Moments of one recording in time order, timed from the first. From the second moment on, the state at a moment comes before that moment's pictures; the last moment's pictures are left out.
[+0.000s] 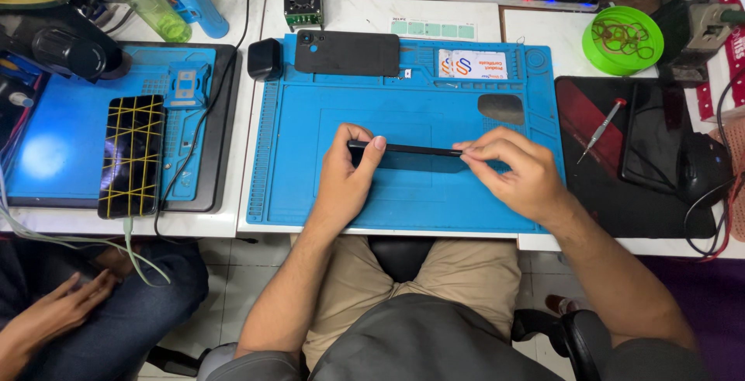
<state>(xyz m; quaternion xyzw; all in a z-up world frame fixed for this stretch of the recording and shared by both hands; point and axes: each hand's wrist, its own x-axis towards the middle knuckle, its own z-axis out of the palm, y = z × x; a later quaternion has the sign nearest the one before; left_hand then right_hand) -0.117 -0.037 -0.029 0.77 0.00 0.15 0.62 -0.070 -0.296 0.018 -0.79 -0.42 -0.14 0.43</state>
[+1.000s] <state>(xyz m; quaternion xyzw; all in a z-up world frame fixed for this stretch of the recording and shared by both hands) -0.115 -0.034 -0.026 0.76 0.00 0.14 0.64 -0.059 -0.279 0.006 -0.73 -0.54 -0.25 0.34</state>
